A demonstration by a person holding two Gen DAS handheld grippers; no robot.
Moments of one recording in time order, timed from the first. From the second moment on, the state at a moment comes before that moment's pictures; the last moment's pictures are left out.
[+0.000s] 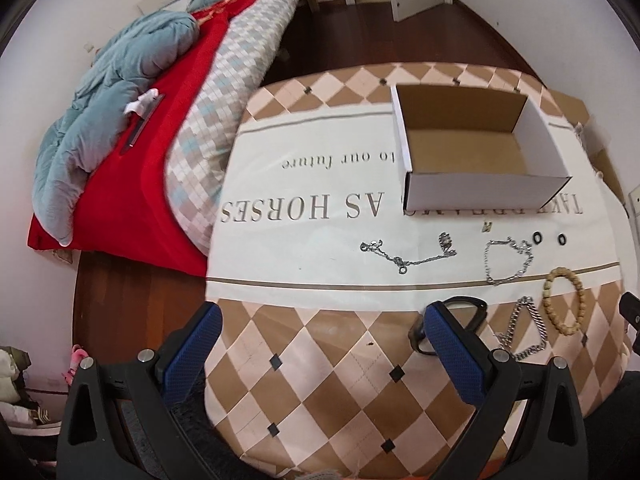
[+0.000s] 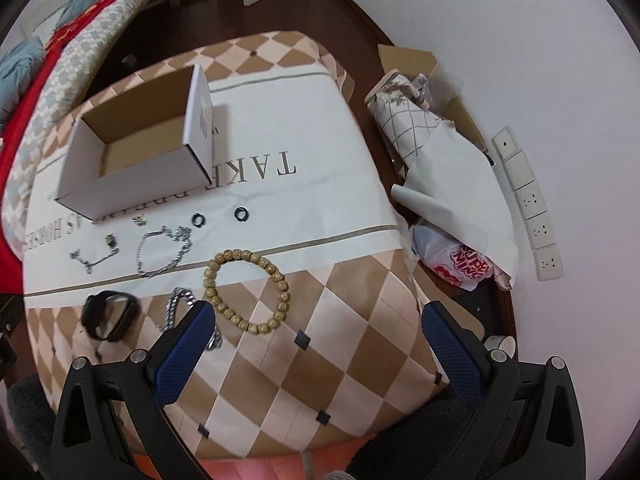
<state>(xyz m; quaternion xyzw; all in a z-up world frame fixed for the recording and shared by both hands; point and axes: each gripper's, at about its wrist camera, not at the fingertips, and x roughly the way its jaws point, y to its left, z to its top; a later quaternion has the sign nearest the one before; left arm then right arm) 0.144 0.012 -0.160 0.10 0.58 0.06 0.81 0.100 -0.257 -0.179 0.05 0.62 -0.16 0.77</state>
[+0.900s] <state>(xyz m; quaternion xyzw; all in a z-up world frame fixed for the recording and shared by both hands) 0.179 -0.005 -0.255 0.10 0.66 -0.04 0.74 0.108 -0.278 -0.269 0.09 0.65 -0.15 0.74</state>
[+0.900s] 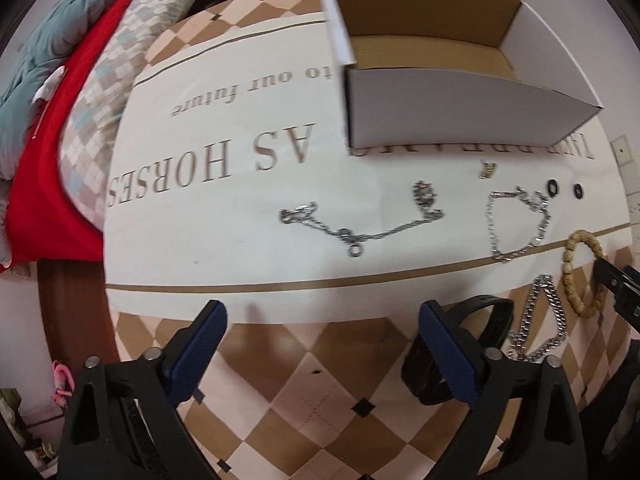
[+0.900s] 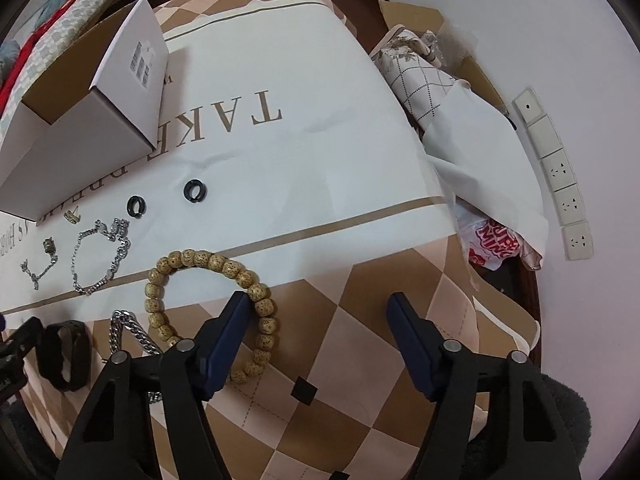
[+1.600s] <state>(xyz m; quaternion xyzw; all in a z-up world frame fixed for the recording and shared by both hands) 0.151 -0.047 -0.234 0.12 0.66 -0.13 0.73 0.107 -0.278 -0.269 0.10 0.66 -0.14 0.73</state>
